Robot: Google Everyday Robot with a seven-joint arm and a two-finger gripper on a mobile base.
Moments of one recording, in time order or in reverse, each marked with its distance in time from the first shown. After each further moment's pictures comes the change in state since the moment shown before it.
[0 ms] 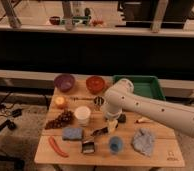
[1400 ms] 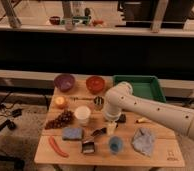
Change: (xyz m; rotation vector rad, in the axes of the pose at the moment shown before) arm 0.006 0.007 0.033 -0.075 -0.048 0.086
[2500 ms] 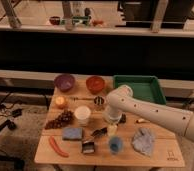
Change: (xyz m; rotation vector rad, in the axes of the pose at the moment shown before) arm 0.013 0.004 0.024 -0.025 -0.001 0.043
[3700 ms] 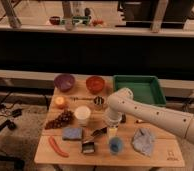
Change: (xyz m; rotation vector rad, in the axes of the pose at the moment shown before) arm -0.007 0.014 0.013 -0.034 -0.040 -0.055
